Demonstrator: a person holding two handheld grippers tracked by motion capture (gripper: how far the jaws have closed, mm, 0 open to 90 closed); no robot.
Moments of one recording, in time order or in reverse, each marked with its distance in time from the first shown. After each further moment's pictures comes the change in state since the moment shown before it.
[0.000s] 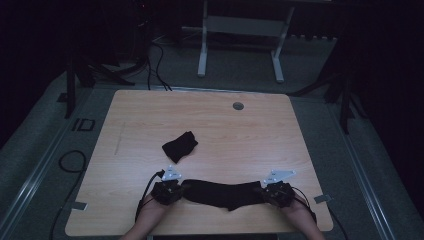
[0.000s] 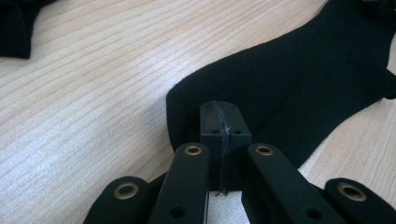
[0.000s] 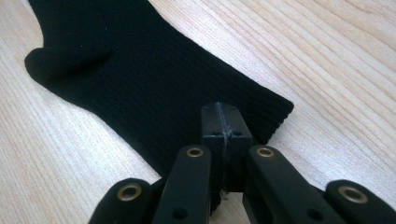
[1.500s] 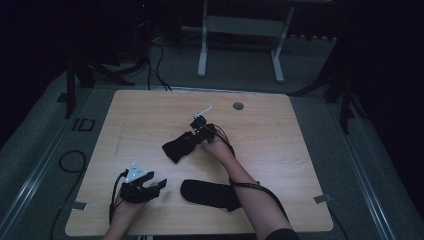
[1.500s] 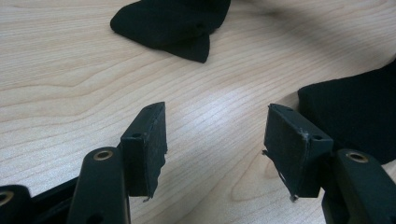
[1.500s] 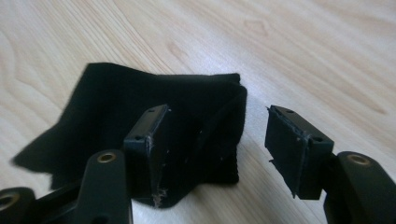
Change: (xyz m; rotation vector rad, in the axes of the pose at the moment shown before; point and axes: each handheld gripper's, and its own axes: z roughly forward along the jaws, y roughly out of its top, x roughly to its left) left arm 0.048 -0.031 -0.057 -0.176 0.197 -0.090; right arm -0.006 0.247 0.174 0.028 0.009 0.056
